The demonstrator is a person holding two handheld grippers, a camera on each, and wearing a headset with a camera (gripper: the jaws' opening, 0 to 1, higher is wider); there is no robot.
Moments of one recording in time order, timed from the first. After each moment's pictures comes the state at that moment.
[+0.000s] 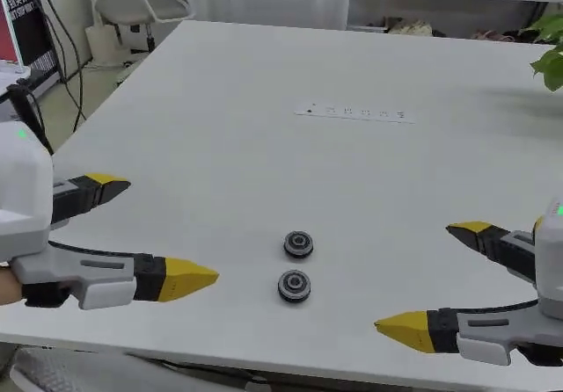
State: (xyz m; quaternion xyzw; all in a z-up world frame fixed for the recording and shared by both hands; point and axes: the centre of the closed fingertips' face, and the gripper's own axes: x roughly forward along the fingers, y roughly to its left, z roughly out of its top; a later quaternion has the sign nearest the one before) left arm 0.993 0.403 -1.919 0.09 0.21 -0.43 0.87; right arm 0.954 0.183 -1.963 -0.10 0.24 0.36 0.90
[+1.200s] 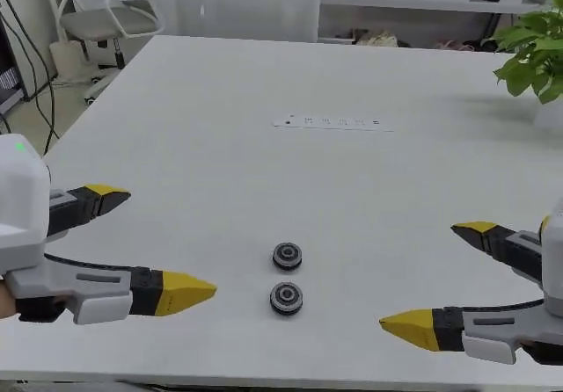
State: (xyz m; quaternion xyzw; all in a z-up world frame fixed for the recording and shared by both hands) left arm 0.997 0.396 -1.914 0.09 0.20 -0.46 0.86; right arm 0.953 0.167 -1.953 -0.10 0.23 0.32 0.91
